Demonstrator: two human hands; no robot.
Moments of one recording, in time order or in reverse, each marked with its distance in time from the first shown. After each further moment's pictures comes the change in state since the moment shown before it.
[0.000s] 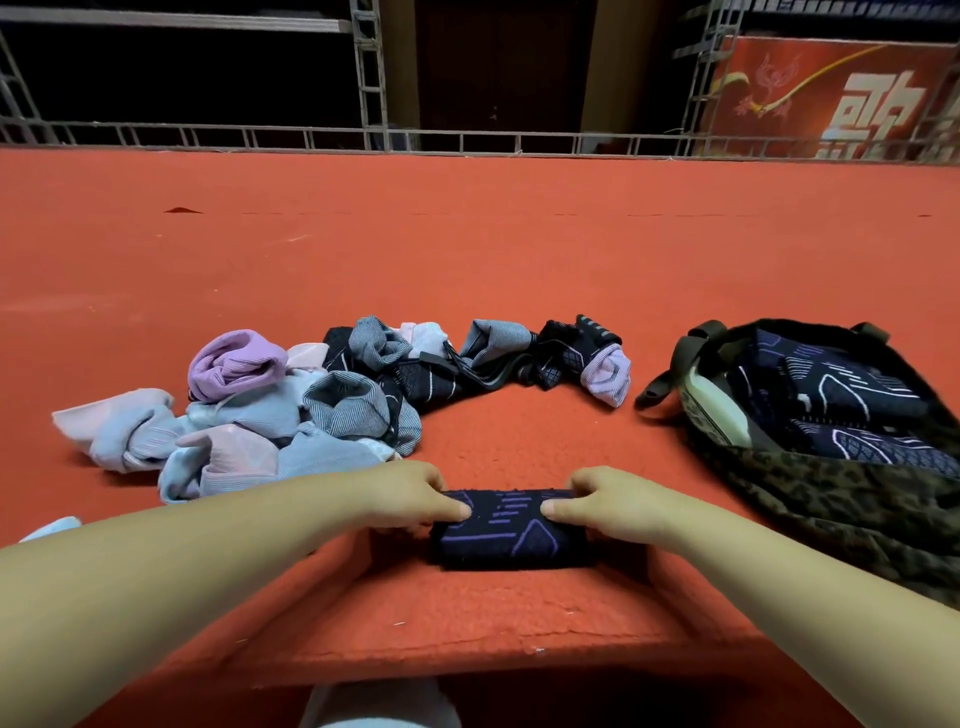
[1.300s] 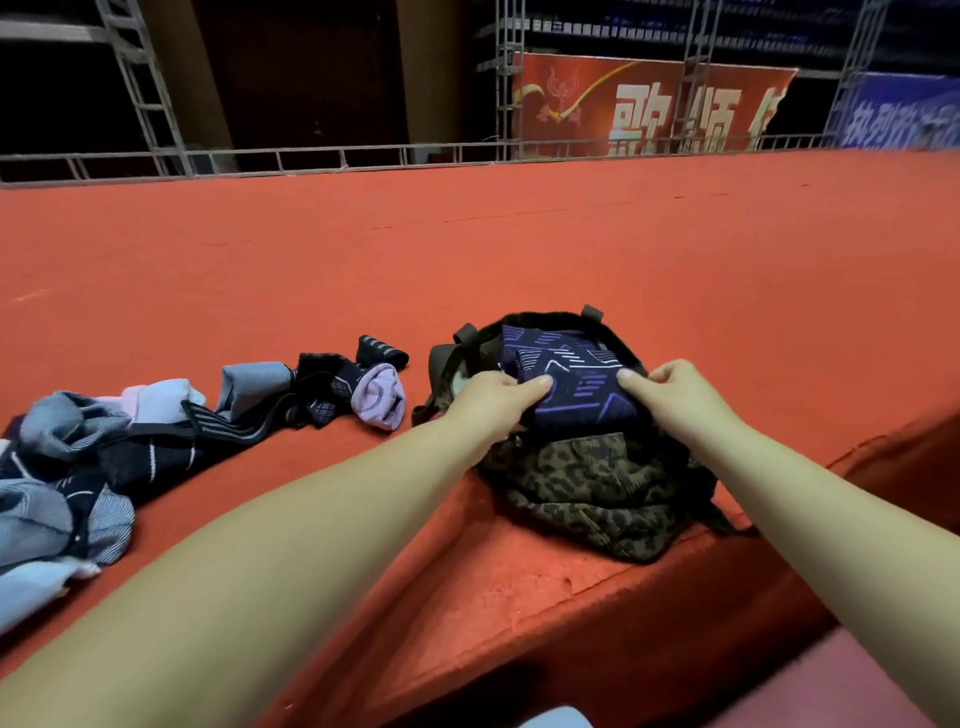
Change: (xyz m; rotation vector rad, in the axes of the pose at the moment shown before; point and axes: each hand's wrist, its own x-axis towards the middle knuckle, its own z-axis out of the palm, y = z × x) left_hand 0.097 0.303 0.098 -0.536 0.095 0.399; right_hand -0.095 0.207 -0.167 0.383 0.912 0.369
